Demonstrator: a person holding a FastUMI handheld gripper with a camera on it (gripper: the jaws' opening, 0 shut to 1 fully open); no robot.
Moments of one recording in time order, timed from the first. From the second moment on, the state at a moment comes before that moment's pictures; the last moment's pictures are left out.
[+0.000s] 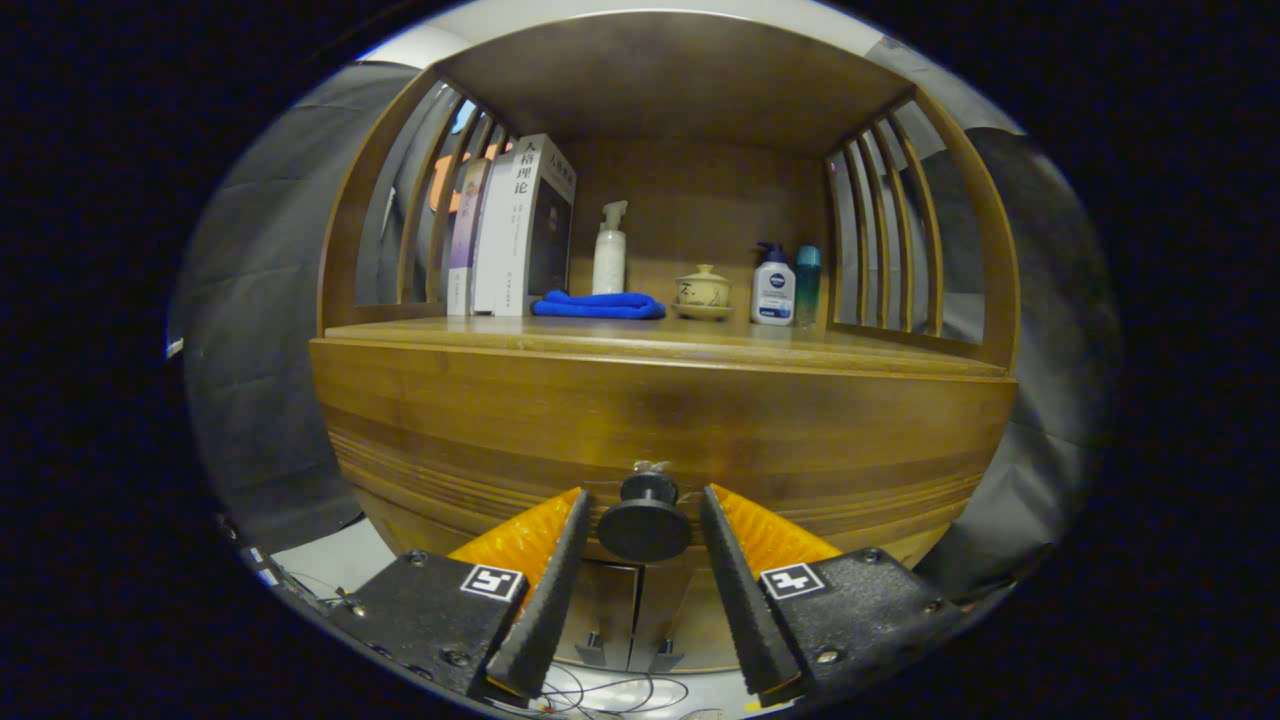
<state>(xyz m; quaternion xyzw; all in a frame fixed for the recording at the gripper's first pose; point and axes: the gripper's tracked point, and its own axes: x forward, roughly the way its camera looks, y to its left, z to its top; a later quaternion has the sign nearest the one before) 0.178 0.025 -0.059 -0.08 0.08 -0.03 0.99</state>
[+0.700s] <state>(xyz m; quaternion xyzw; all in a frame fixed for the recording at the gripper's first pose) 0.175 0.023 -0.060 -0.07 0.07 -0.04 0.99</state>
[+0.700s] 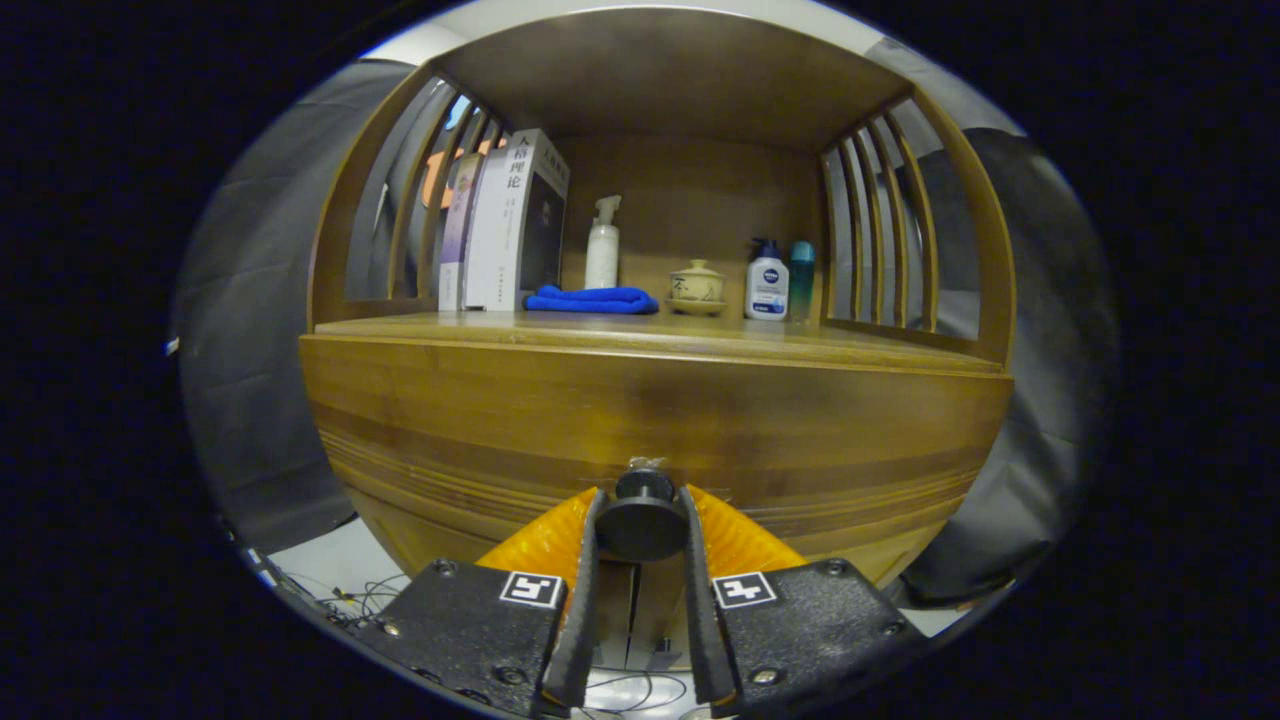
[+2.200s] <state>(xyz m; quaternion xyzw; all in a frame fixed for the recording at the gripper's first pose) -0.012 0.038 -0.089 -0.03 0.05 -0.03 1.00</state>
